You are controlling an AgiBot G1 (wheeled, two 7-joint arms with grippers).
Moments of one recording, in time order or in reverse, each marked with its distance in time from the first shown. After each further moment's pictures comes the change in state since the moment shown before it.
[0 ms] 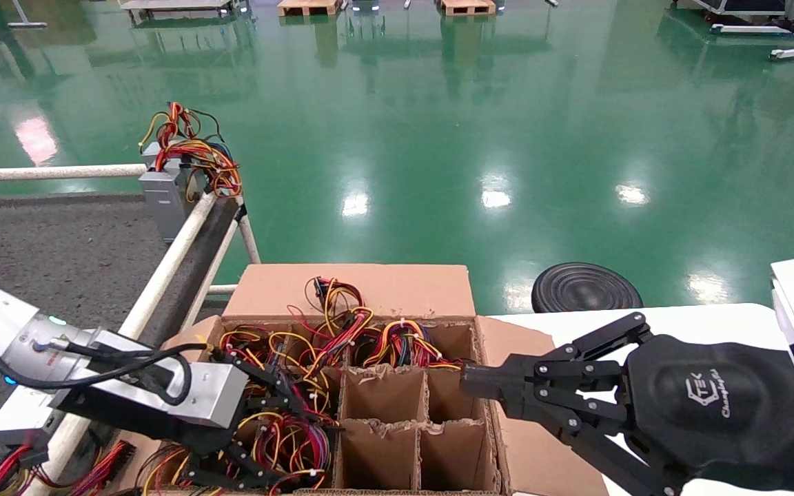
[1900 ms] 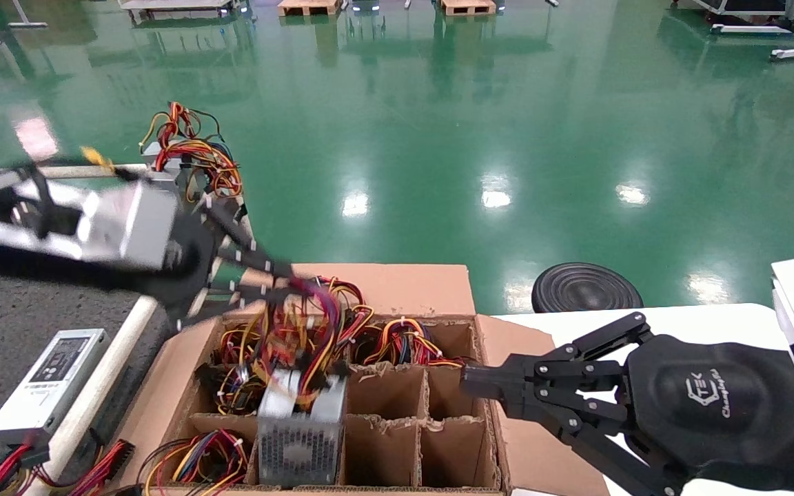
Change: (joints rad) left arm -0.216 -0.090 -0.160 -0.122 -0.113 0.002 -0.028; right arm 0.000 0.000 0.000 0.000 0.000 0.000 0.000
